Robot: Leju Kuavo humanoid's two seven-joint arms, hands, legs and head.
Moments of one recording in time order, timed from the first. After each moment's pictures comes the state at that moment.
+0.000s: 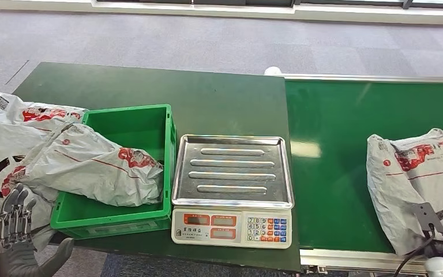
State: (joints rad) left arm 0.45 -0.14 0.22 -2.01 -0.06 -0.17 -0.58; right arm -0.19 -0.47 -0.38 -0.55 0.75 -0.24 0.06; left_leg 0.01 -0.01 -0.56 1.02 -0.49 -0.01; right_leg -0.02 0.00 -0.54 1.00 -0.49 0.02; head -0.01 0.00
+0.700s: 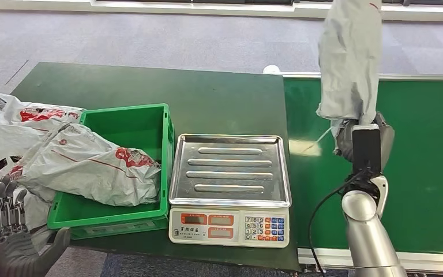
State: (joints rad) left arm 0.40 -0.11 0.15 -2.00 -0.05 -0.03 -0.64; right arm -0.29 -0.15 0.07 -1.37 0.46 -0.52 -0.27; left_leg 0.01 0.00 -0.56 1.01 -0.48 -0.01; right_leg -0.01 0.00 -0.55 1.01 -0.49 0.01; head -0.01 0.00
